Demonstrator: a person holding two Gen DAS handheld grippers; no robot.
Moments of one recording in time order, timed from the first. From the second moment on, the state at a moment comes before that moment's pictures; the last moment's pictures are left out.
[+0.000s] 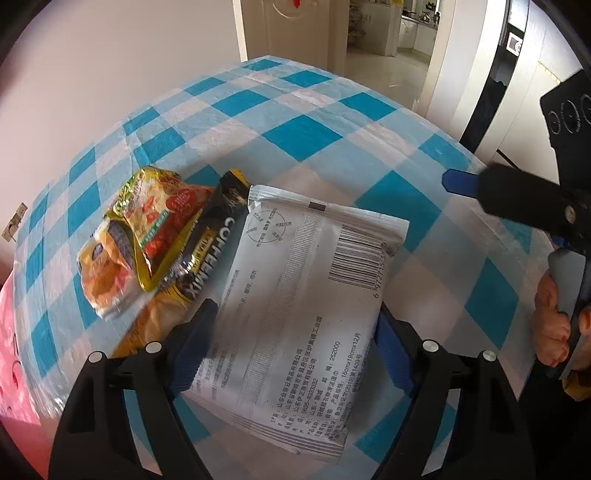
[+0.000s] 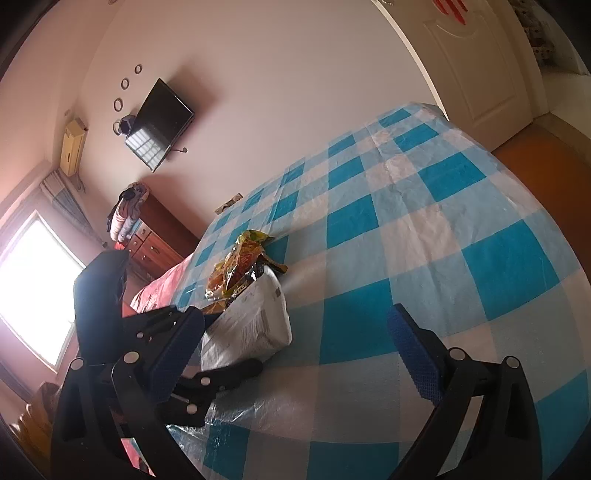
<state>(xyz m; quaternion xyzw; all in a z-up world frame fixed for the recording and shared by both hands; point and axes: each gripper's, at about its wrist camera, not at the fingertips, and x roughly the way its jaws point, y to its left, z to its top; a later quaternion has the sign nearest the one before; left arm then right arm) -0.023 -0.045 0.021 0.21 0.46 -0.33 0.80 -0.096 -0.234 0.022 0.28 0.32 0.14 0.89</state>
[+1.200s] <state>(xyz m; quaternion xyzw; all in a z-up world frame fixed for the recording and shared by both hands) -0.058 0.098 0.052 -0.01 0.40 -0.21 0.89 -0.050 -0.159 0.006 0.28 0.42 0.20 0.84</state>
